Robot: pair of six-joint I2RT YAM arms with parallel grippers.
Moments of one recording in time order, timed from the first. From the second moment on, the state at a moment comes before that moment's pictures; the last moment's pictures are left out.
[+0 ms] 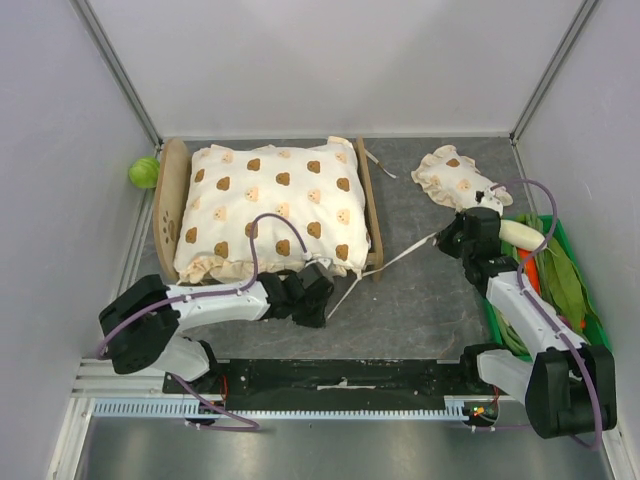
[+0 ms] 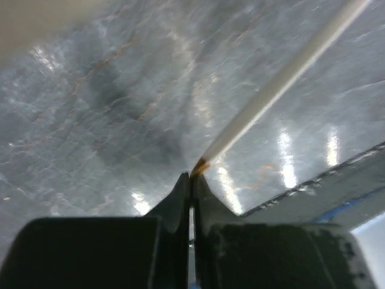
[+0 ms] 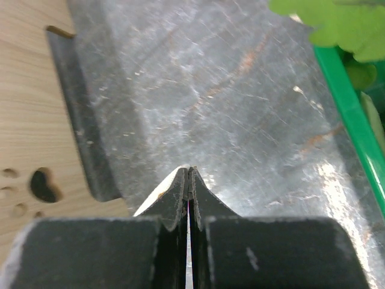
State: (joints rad) left arm -1.04 1.41 0.80 -0.44 0.02 -0.76; right arm 0.11 1.09 0.57 -0.09 0.08 0.58
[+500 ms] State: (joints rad) left arm -1.06 1.53 0.77 -0.28 -0.24 -0.92; right arm 0.06 1.11 0.86 -0.20 -0.05 0.58
